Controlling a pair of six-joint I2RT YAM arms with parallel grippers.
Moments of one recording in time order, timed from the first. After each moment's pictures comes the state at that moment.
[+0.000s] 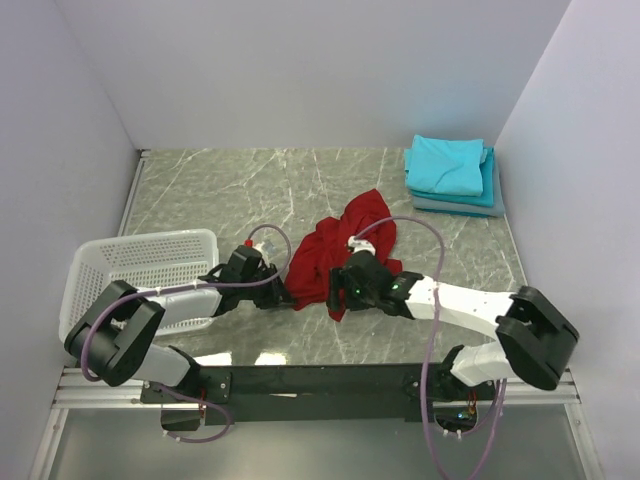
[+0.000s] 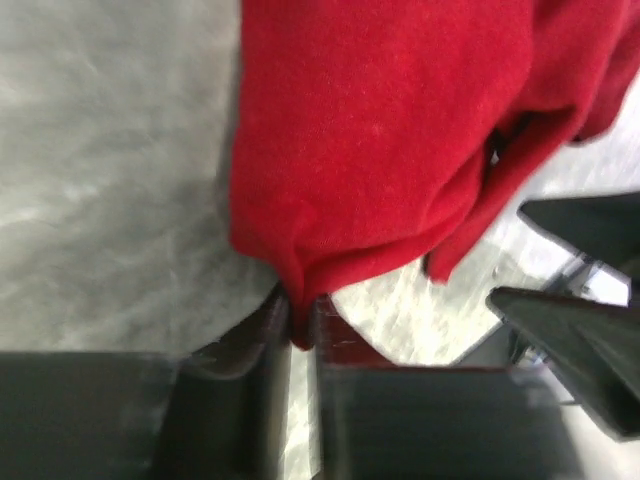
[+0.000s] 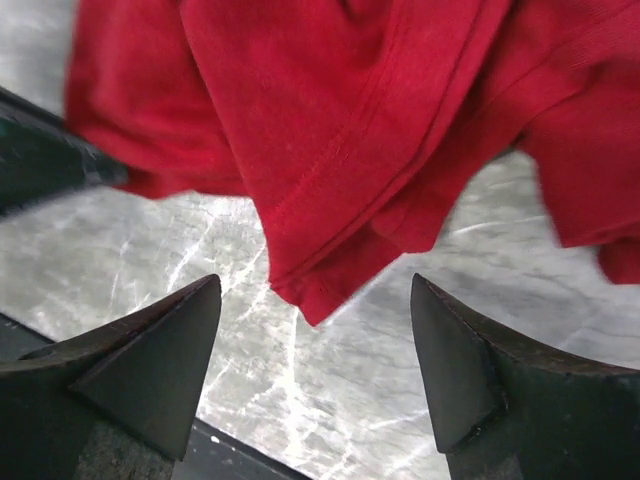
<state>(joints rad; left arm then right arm) -0.57 1.40 0.46 0.12 0.33 -0.84 0.86 1.32 0.65 -0.22 0.09 0.69</state>
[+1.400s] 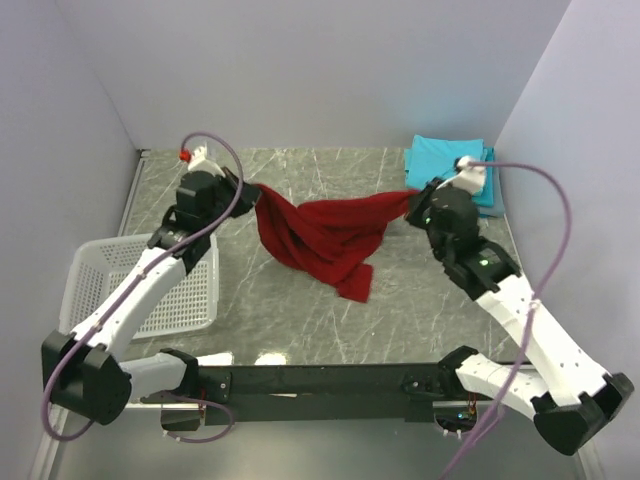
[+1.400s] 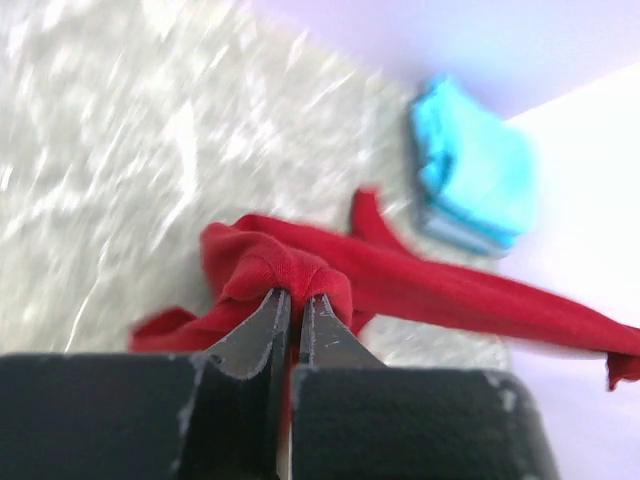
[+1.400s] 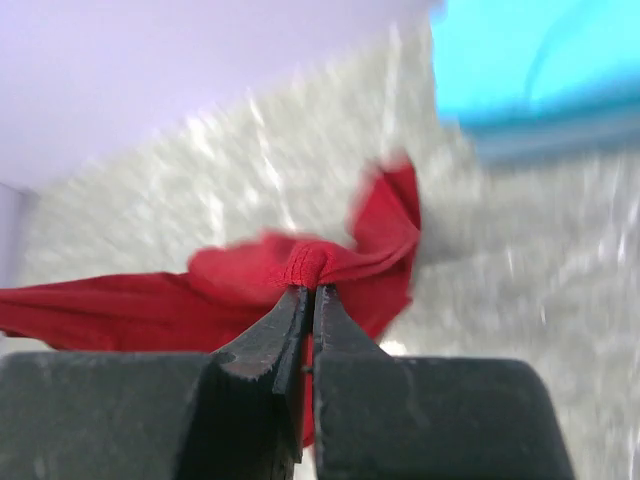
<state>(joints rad) -0.35 1.19 0.94 -0.05 0.01 -0.76 0.53 0.98 1.01 -0.41 0.50 0.61</state>
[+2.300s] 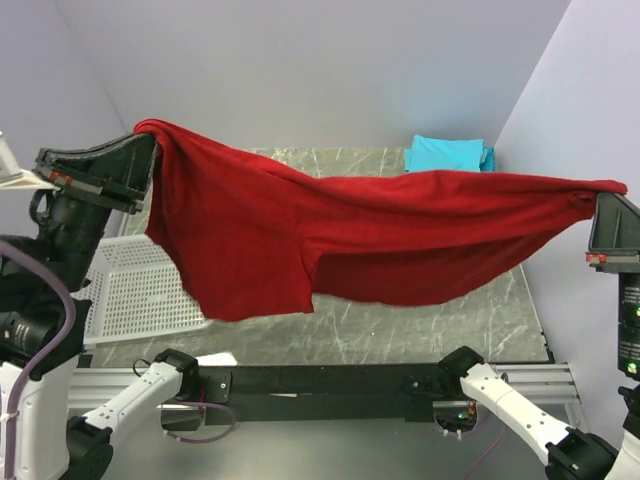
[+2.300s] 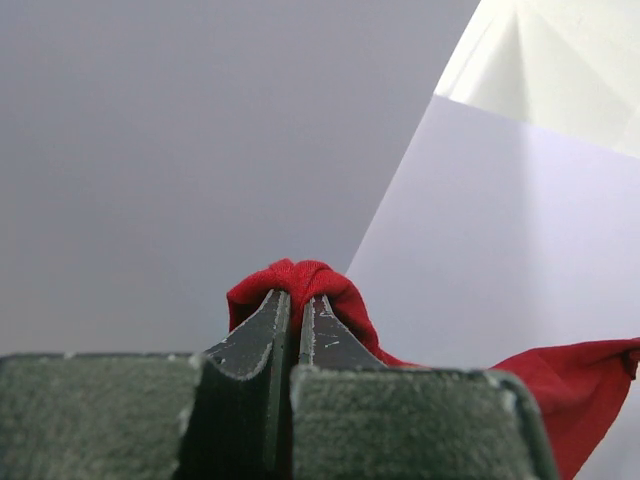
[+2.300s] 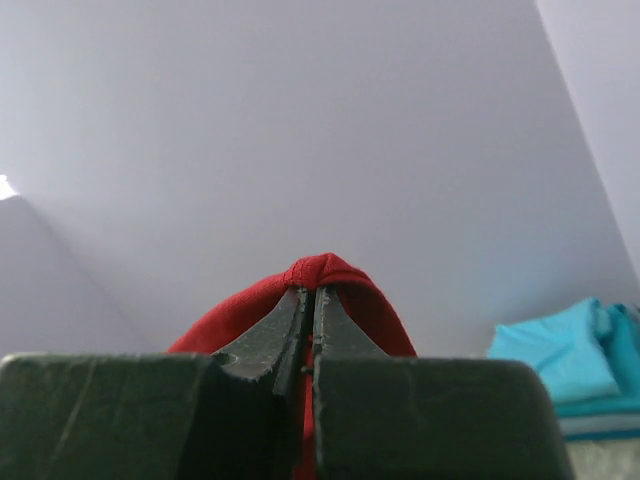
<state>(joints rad) -0.36 0.82 1.63 -0.26 0.06 -0.54 0.51 0.61 1.71 -0.55 0.52 0.31</state>
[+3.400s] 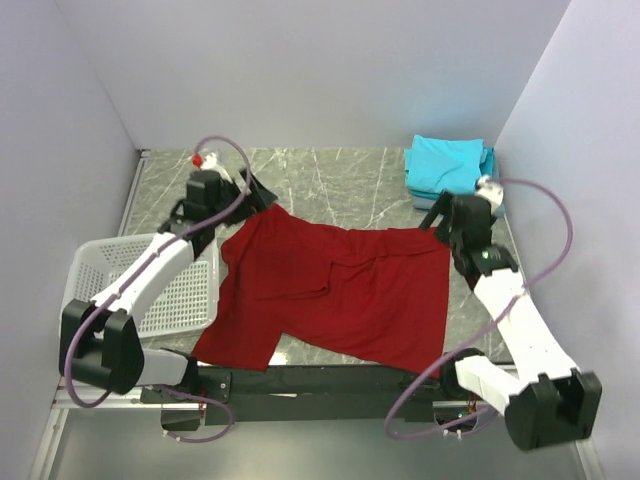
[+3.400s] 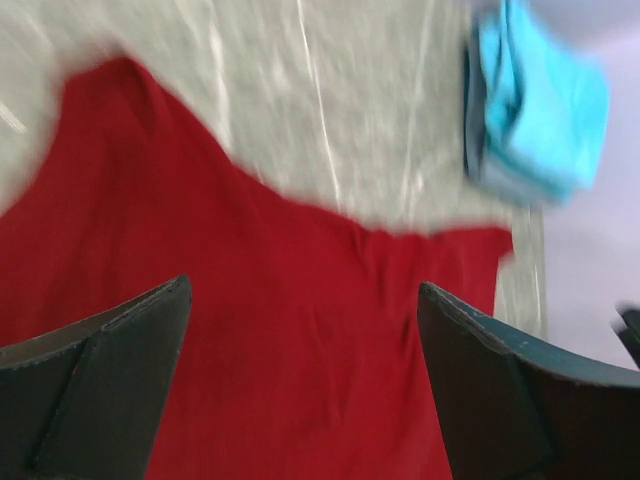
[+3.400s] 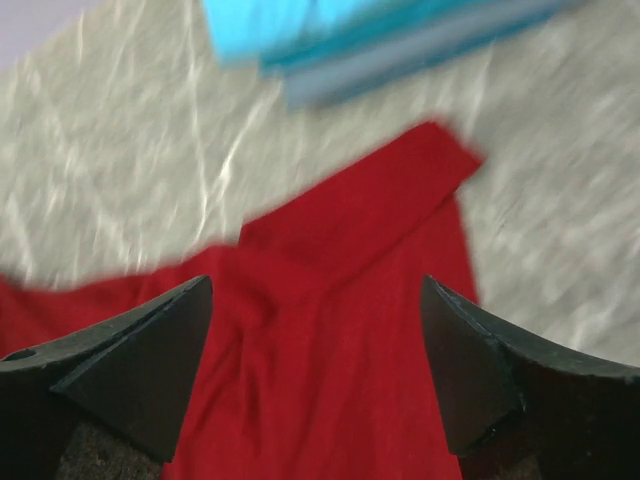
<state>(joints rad) -0.26 1.35 1.03 -0.12 0.13 -0.70 0.14 1.06 0.90 -0.42 0.33 0.52</state>
